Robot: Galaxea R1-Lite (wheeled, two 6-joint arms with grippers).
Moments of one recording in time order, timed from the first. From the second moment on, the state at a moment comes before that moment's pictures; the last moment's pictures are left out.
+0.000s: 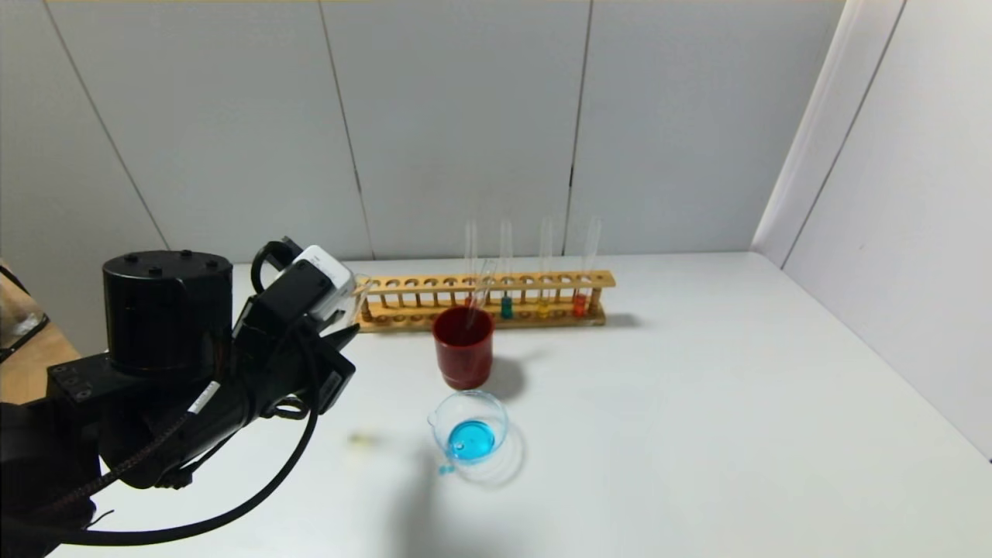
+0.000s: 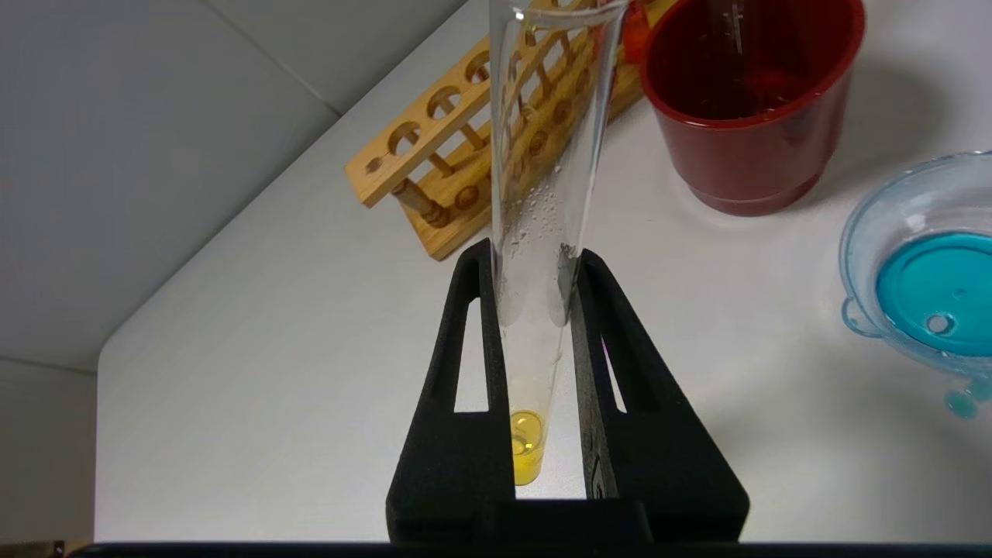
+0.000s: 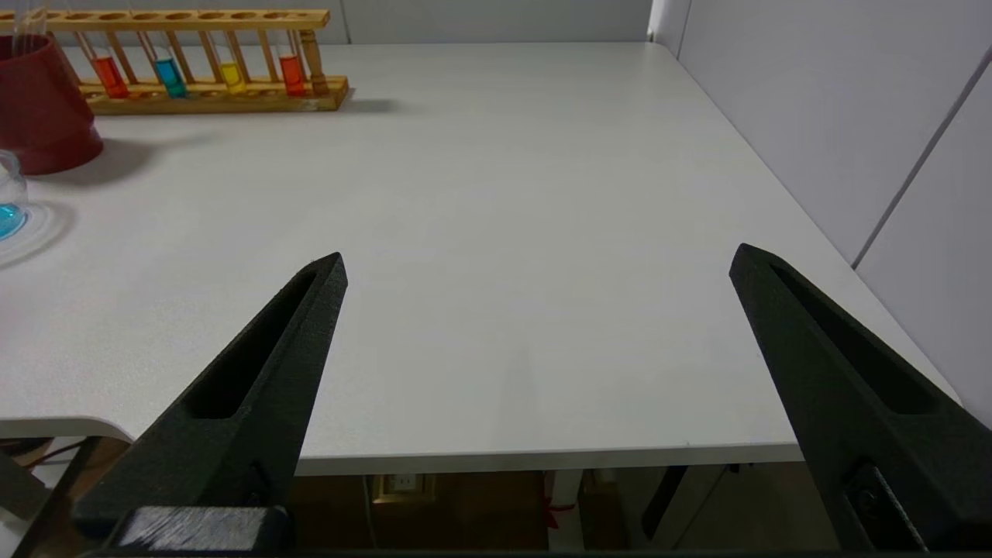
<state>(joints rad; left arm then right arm) -0.50 1.51 -0.59 -0.63 0.20 0.42 0.00 0.00 0.00 0.00 0.00 0.01</state>
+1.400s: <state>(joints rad) -0.06 1.14 -0.52 -0.34 -0.45 0.43 0.00 0.00 0.00 0.00 0.00 0.01</state>
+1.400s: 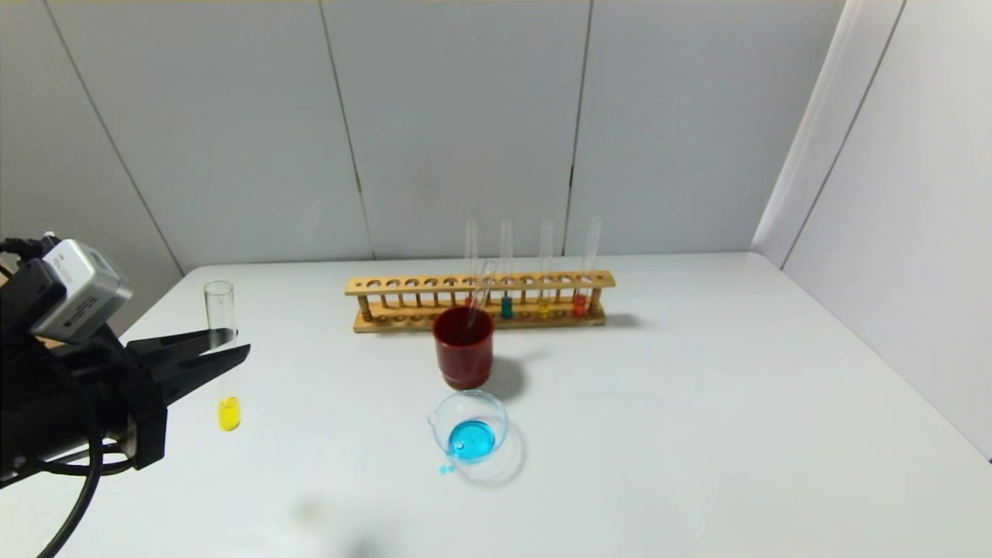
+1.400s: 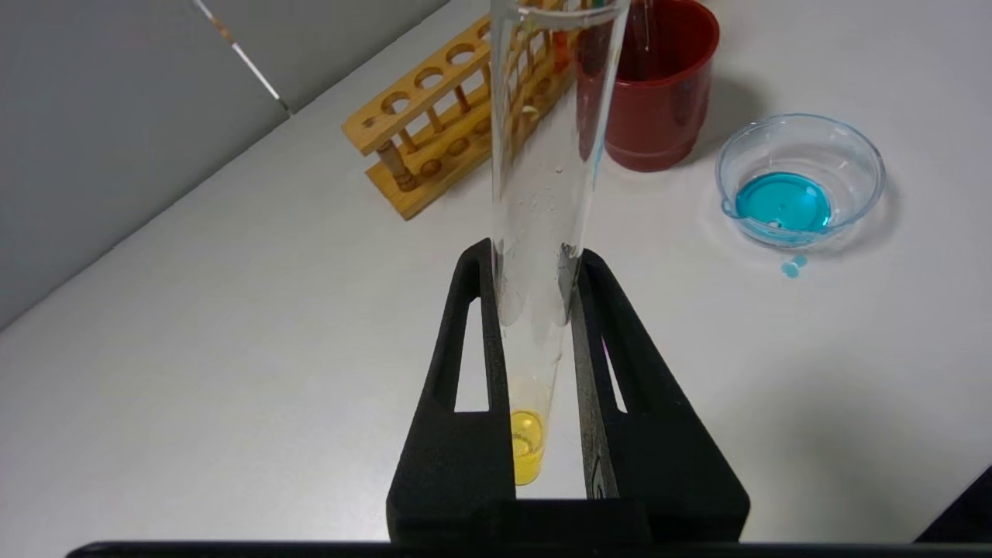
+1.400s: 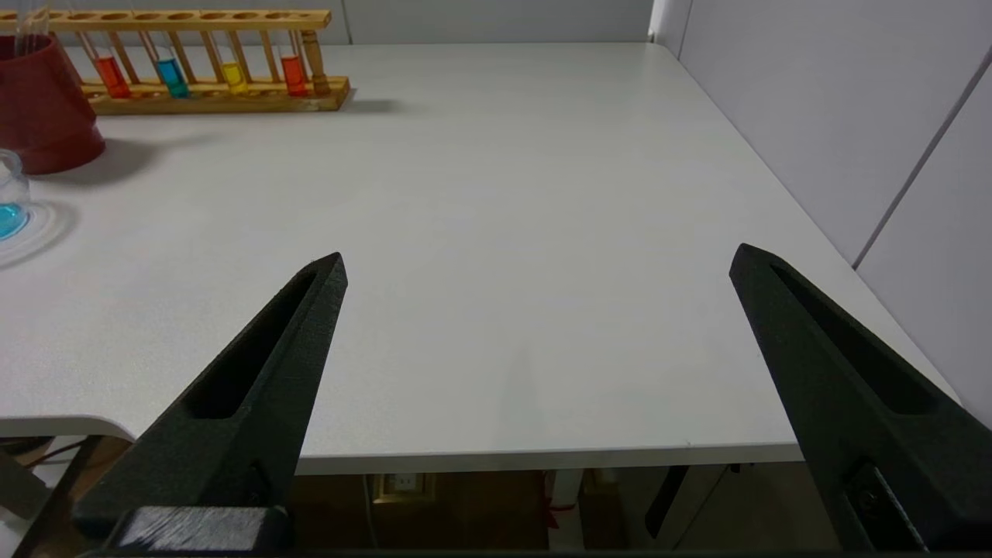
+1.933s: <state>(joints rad) -0.06 1.15 -0.54 -0.24 -0.47 0.63 0.00 0.00 0.00 0.00 0.00 0.01</state>
